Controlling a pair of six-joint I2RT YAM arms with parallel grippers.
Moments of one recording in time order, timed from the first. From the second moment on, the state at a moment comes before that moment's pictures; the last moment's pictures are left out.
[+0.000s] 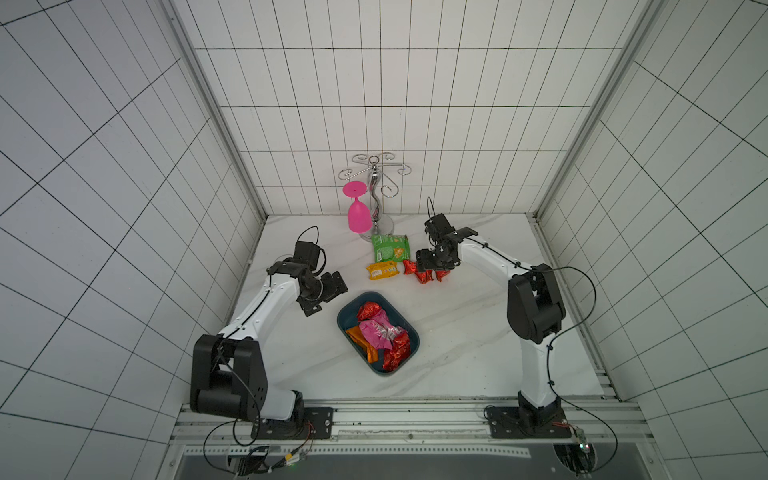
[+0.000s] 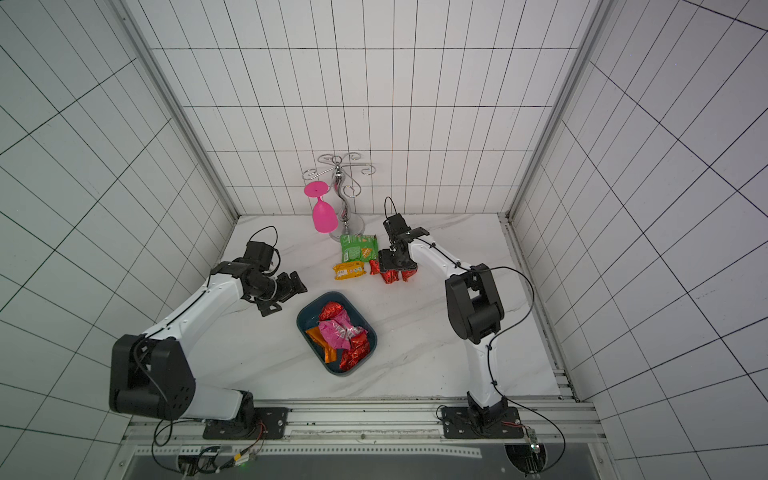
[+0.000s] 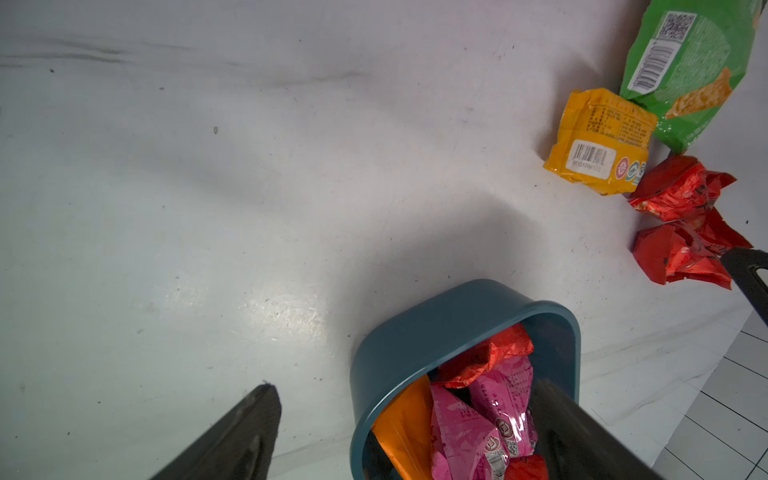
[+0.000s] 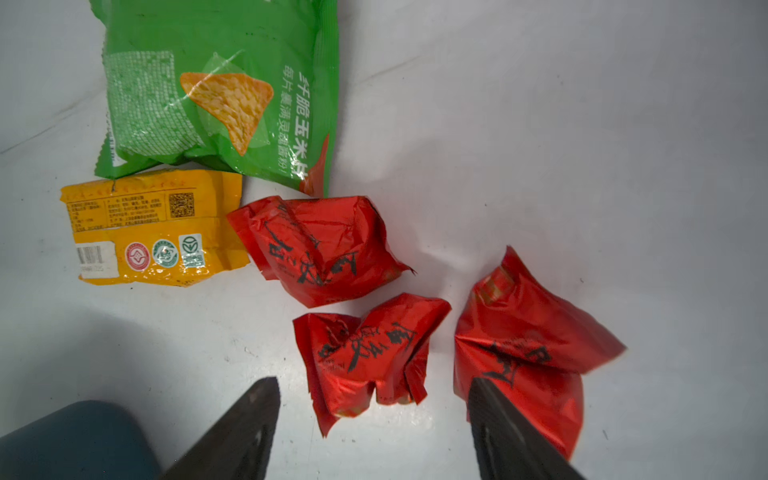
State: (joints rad) left arm -0.12 1.44 1.06 -0.86 0.26 -0.66; right arm 0.58 2.09 1.72 -0.77 -0.04 0.29
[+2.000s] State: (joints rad) left arm 0.05 1.19 0.93 -0.94 0.31 -0.63; right arm 1.02 2.17 1.87 -0.74 -0.30 0.33
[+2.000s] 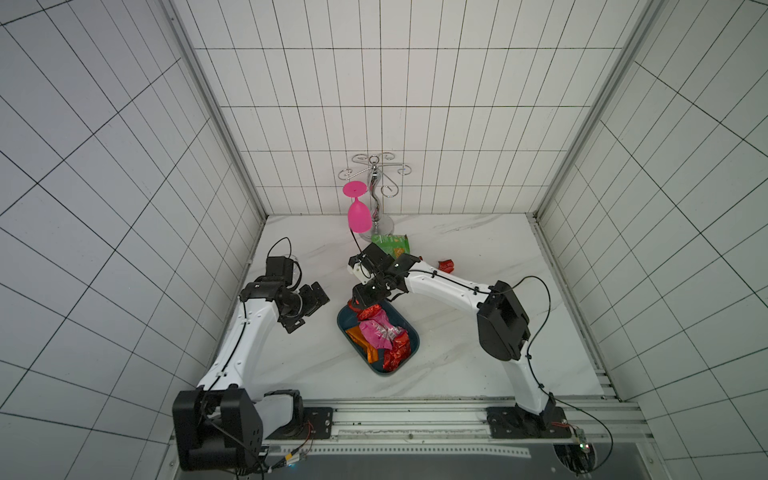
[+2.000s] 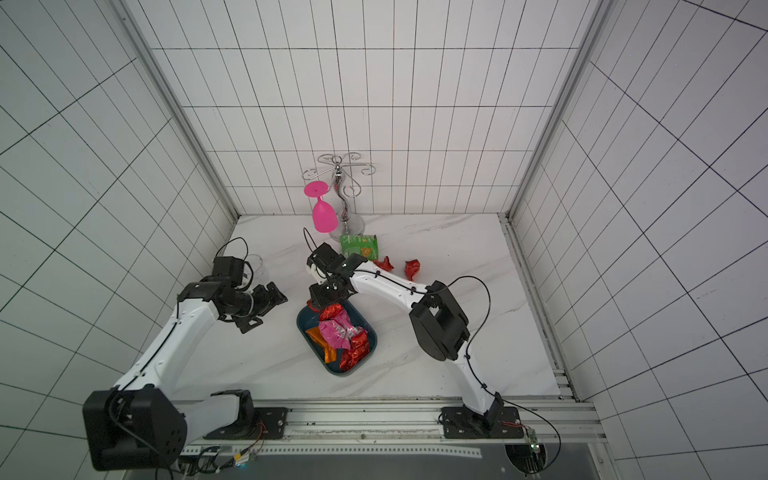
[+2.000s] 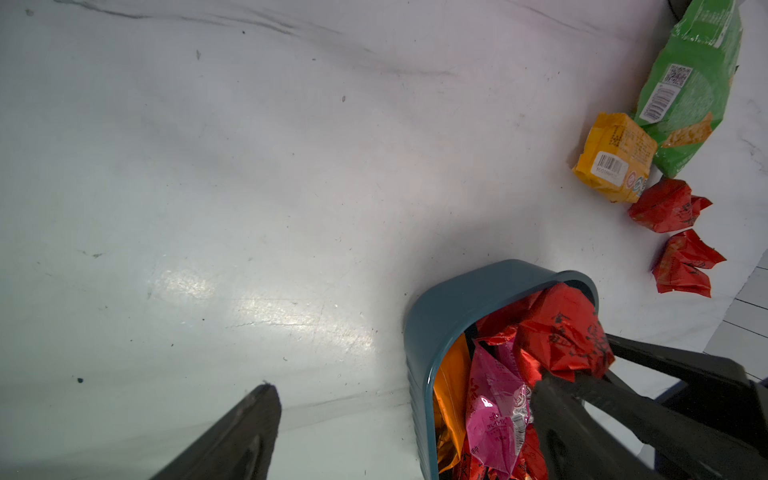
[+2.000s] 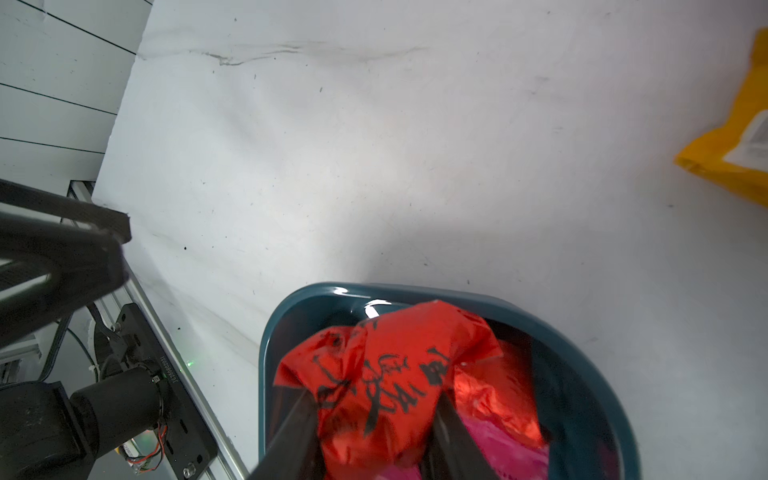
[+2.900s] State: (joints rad) left arm -0.01 1.19 0.94 -0.91 0.33 -0.68; right arm 0.94 1.83 1.70 -0.79 -0.14 0.34
